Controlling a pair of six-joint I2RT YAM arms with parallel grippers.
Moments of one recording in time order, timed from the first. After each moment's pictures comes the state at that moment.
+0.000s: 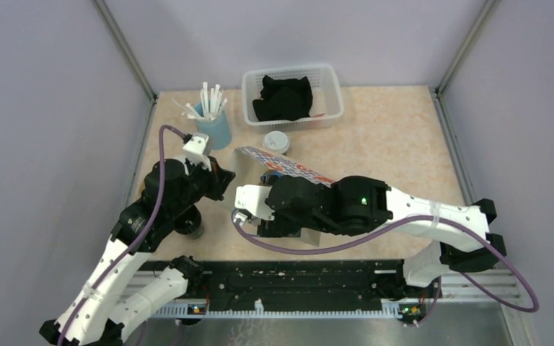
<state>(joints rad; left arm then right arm) -0.56 0.71 1.02 -0.63 0.04 -0.26 1.47 1.50 1.81 -1.09 0.40 -0.33</state>
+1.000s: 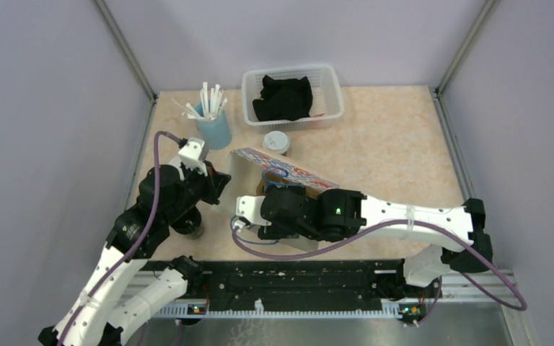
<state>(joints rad) -0.56 0.67 1.01 -0.65 0.02 -0.23 1.44 1.48 1.53 -0.91 0.46 -0.36</state>
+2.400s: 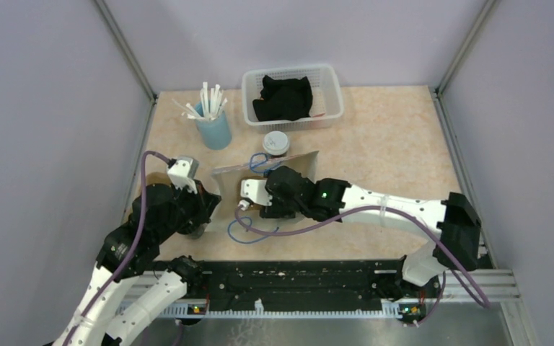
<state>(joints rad) -0.56 0.52 0.95 -0.84 -0.02 -0.33 1.19 1.50 1.26 -0.53 0.30 -0.56</state>
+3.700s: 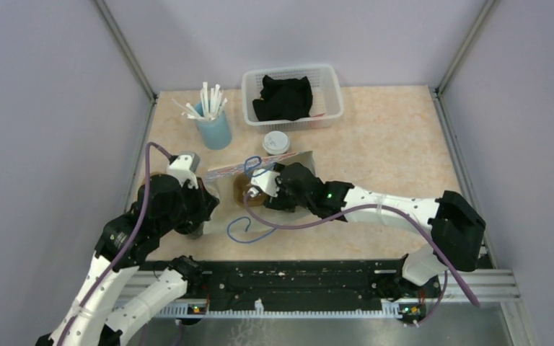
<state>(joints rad) -0.56 0.60 1.04 -0.98 -0.05 -0.41 1.08 1.51 1.05 -0.17 0.23 -0.51</state>
